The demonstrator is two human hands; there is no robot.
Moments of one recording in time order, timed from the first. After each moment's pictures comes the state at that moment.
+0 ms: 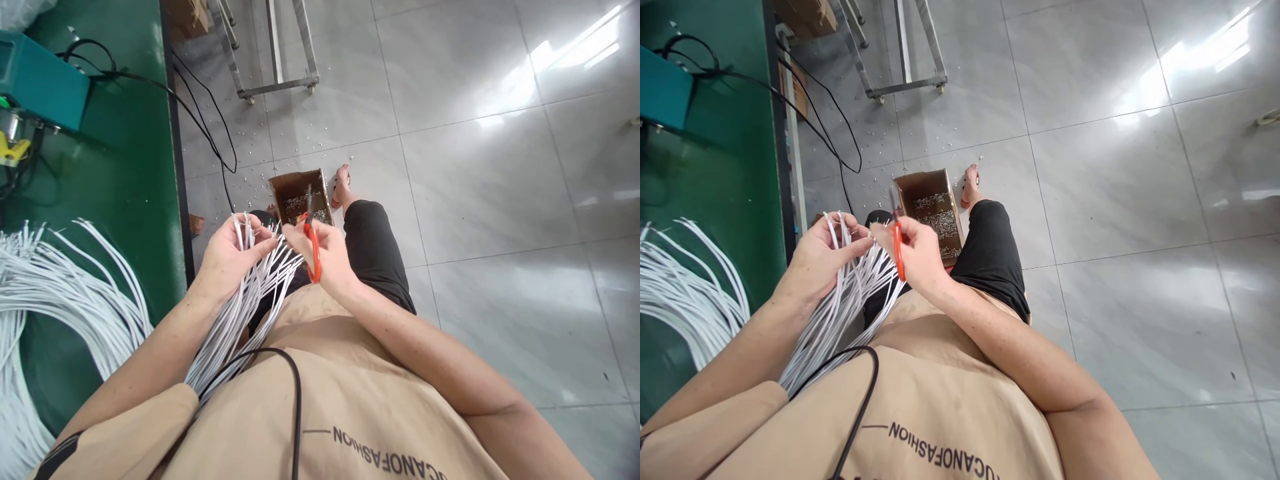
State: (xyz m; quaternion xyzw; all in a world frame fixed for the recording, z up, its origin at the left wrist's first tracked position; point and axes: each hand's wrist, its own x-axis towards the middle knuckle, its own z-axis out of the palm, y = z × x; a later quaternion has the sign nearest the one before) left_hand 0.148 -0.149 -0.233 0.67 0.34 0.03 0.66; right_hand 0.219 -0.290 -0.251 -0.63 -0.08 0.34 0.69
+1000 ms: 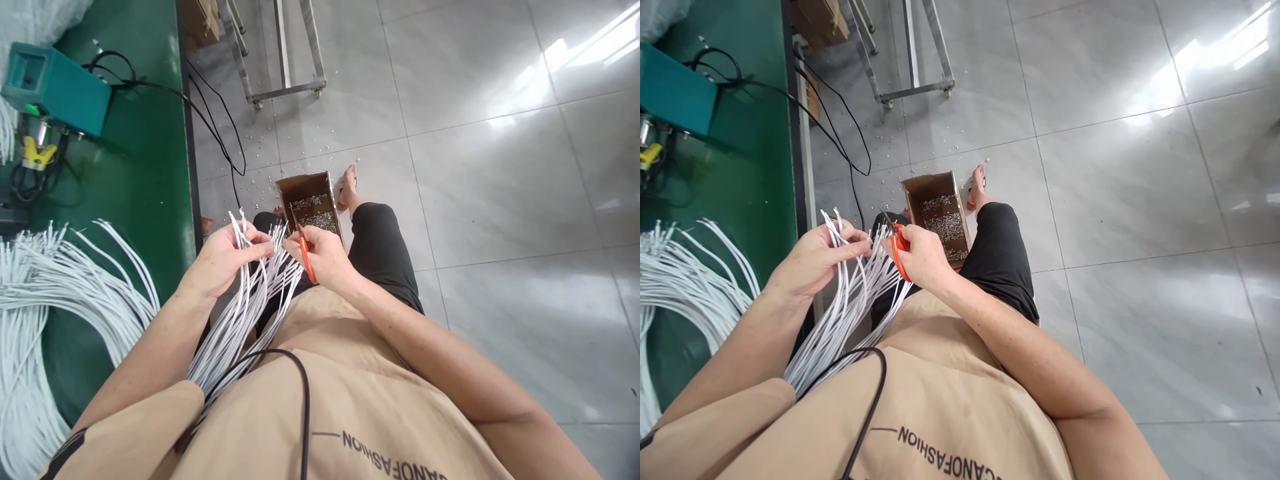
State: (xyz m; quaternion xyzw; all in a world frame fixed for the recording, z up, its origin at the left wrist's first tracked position) left_hand 0.146 -0.129 -0.222 0.65 0.35 -0.05 0.68; right_hand 0.223 -0.283 -0.266 -0.77 -0.25 0.32 0.49
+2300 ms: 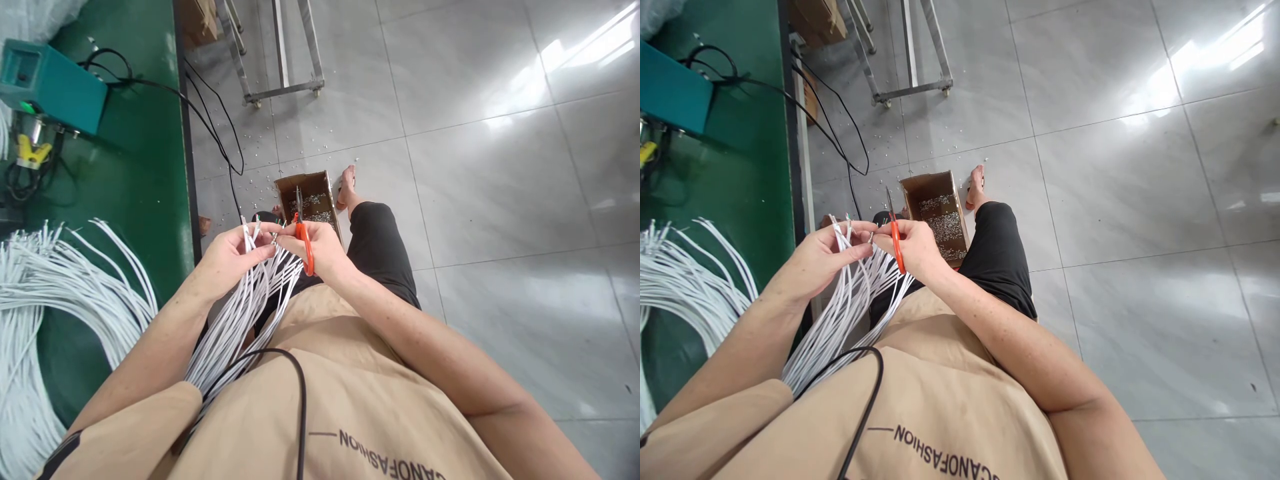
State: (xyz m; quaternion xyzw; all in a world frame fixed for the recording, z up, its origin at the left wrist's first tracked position) left_hand 0.139 -0.127 -0.230 0.76 0.28 -0.07 0.59; right_hand 0.226 -0.274 -0.251 -0.59 -0.04 0.45 0.67
